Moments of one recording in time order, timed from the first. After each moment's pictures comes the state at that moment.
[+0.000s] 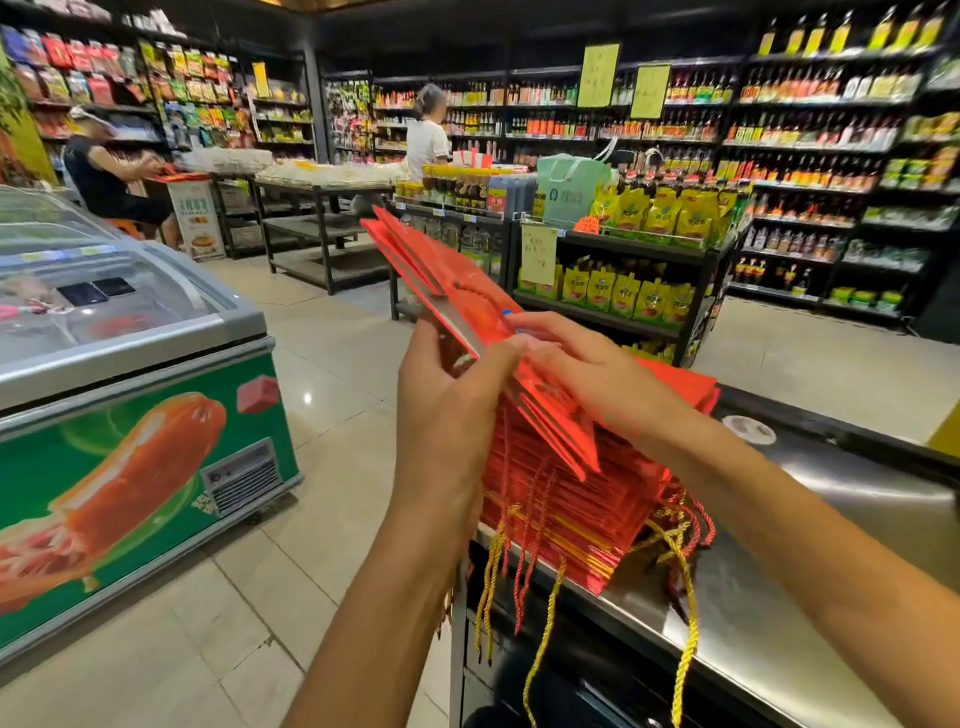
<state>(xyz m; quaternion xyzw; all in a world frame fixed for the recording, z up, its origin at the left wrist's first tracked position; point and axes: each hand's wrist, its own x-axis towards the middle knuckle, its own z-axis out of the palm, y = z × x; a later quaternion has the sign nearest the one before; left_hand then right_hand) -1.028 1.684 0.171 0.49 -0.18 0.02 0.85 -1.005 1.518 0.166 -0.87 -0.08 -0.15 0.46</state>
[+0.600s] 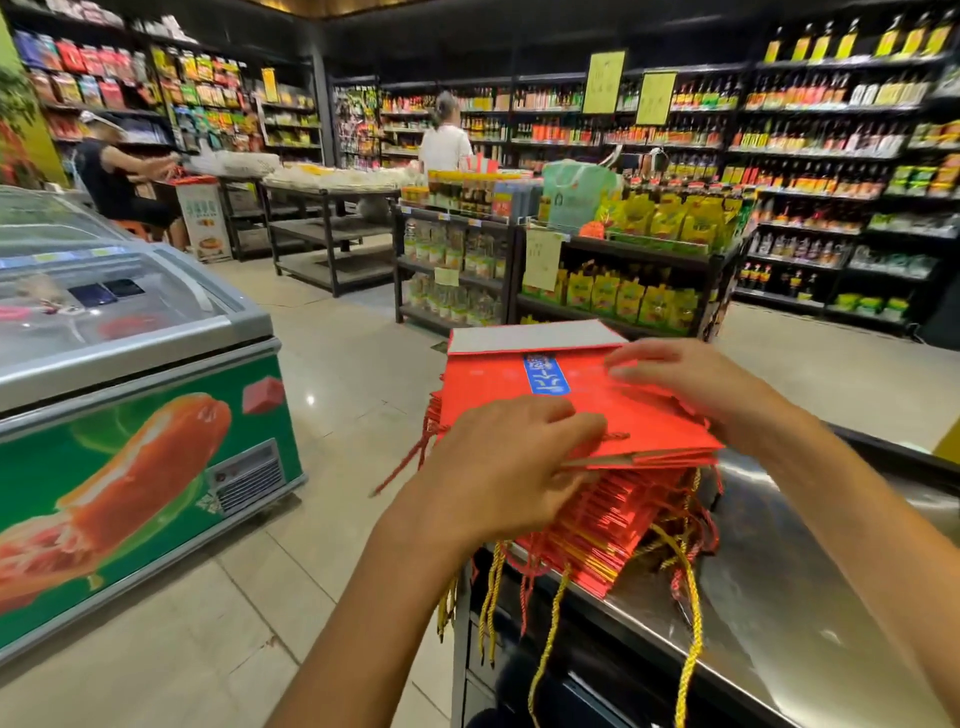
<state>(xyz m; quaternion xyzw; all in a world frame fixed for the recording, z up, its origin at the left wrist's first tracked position) -0.999 1.683 0.143 0.84 -0.50 0.17 0.13 -1.012 1.435 0.168 -0.86 0.11 -0.11 0.48</state>
